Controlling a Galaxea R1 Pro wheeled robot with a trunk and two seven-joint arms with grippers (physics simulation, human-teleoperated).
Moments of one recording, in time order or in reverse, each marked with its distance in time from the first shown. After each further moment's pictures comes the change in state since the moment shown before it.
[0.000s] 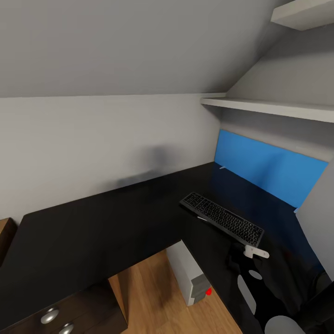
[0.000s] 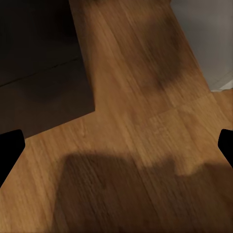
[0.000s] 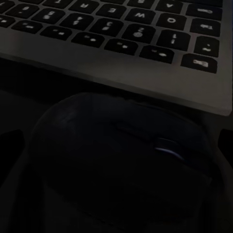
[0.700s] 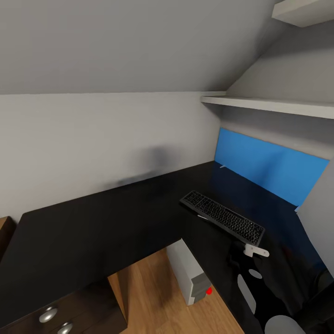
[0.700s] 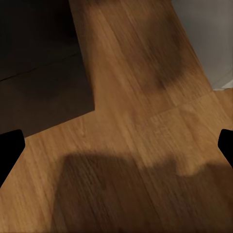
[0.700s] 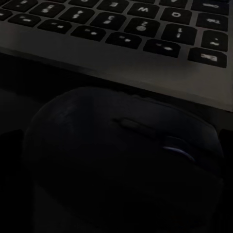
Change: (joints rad) left arm 0.000 0.000 0.000 0.000 0.000 0.000 0.000; right arm 0.000 0.000 0.001 -0.010 0.010 -0.004 -0.001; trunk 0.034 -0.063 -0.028
